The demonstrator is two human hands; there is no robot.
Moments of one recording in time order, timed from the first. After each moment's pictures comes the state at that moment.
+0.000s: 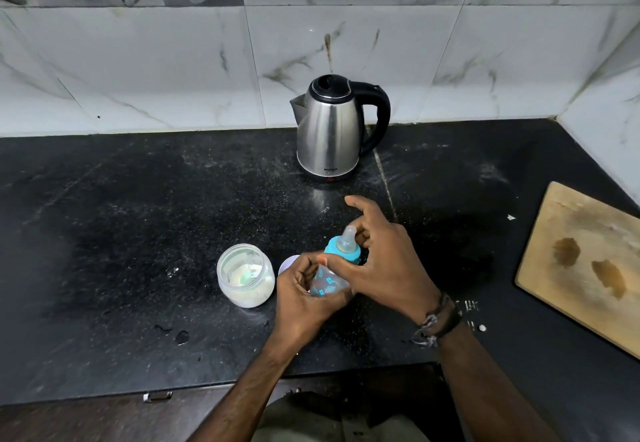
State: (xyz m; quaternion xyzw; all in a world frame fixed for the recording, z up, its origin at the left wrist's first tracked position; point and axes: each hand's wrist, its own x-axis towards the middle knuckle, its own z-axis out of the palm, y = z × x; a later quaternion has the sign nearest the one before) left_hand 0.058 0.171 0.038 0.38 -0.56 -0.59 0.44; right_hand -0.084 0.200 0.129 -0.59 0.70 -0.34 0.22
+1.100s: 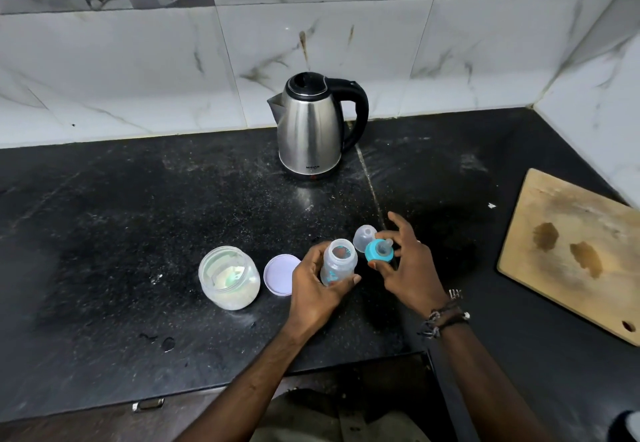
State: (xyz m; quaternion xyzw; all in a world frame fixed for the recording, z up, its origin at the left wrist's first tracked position) left_hand 0.017 0.165 -0.004 0.40 -0.61 -0.56 0.39; right_hand -0.158 0.229 0.029 -0.50 0.76 -0.37 0.19
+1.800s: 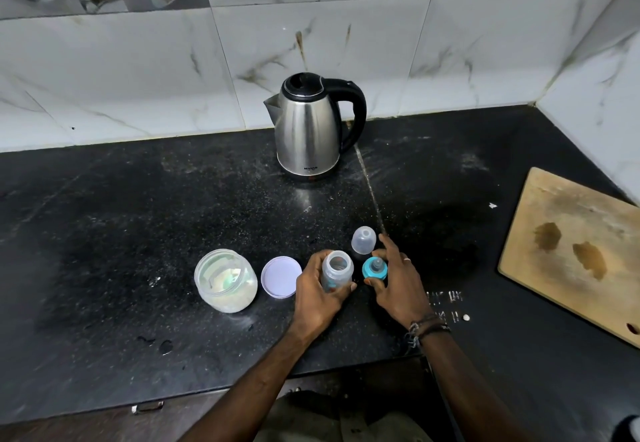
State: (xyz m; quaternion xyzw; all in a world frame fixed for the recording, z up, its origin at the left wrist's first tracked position) left_hand 0.008 0.163 -0.039 0.45 -0.65 -0.50 0.34; right_hand -0.157 0.234 -0.016 -0.49 0.80 -0.29 0.20
